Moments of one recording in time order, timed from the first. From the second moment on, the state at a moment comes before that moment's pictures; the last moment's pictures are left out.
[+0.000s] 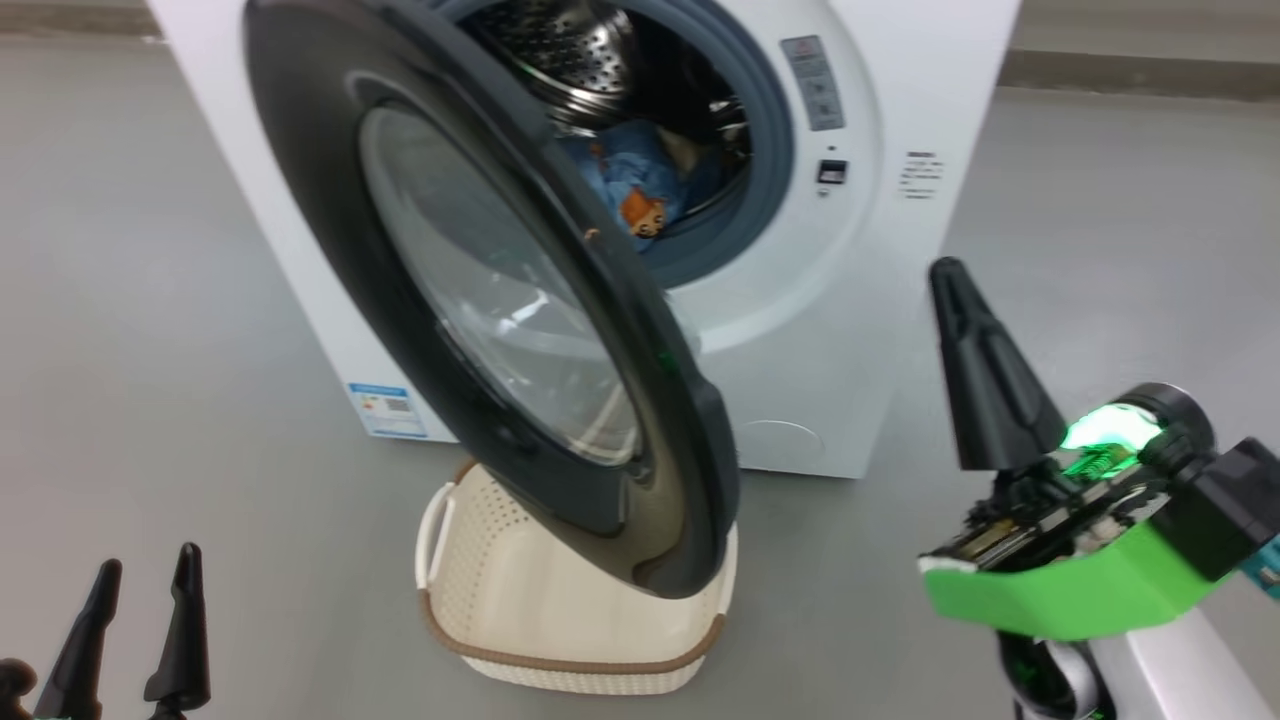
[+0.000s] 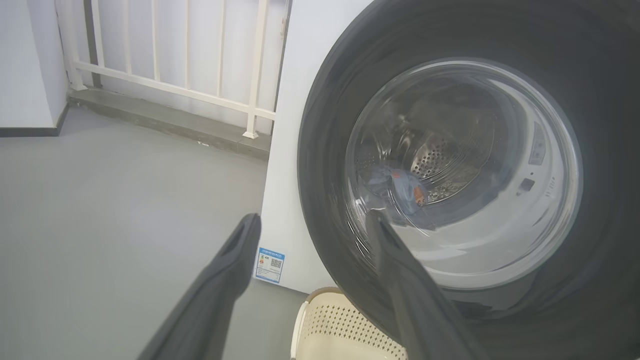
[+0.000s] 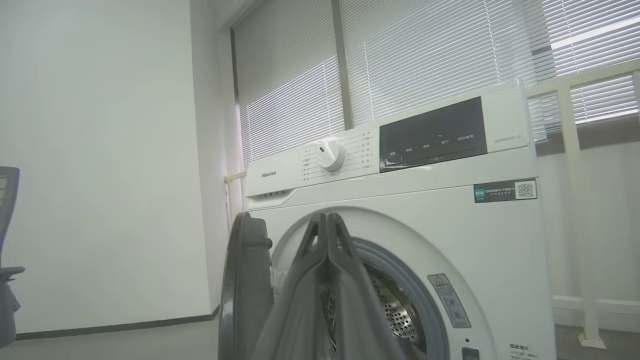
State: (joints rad) left arm -0.02 0.37 -0.06 0.26 -0.70 -0.13 -0.25; right arm -0.21 -0.13 0.23 -0.19 0.39 0.12 -0.26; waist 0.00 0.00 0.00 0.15
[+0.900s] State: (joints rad) left arm -0.02 0.37 -0.09 0.28 -0.72 -0.13 -0.25; right arm -0.25 -0.20 0.64 0.03 0.40 0.12 -0.26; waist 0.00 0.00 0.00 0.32
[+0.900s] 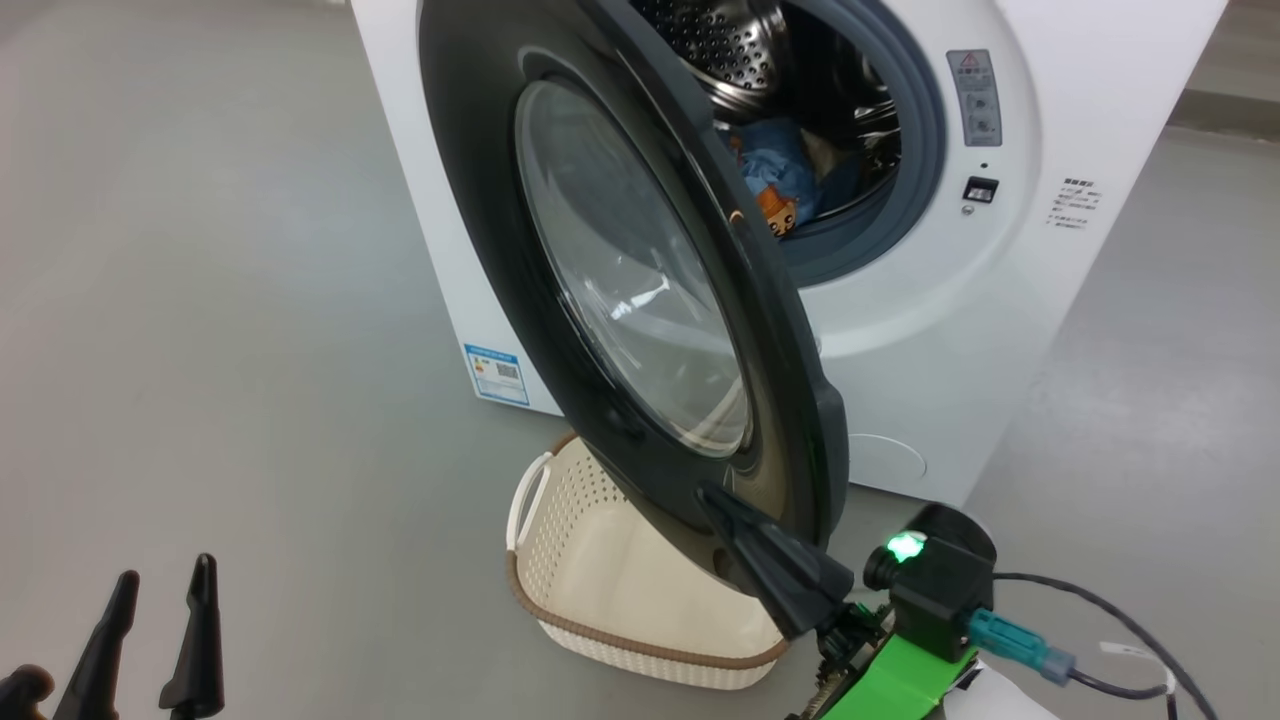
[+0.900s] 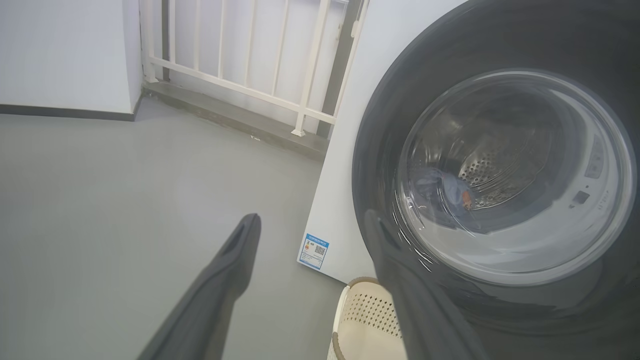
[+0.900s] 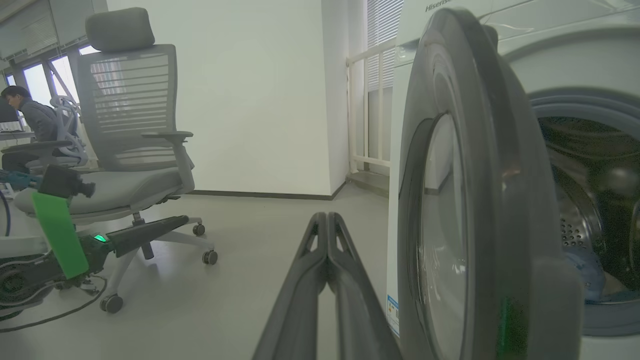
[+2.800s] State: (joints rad) left arm -0.17 0.44 -0.13 0.26 -0.81 -0.13 -0.26; right arm -0.57 -0.21 0.20 0.44 0.37 0.14 -0.26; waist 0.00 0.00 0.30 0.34
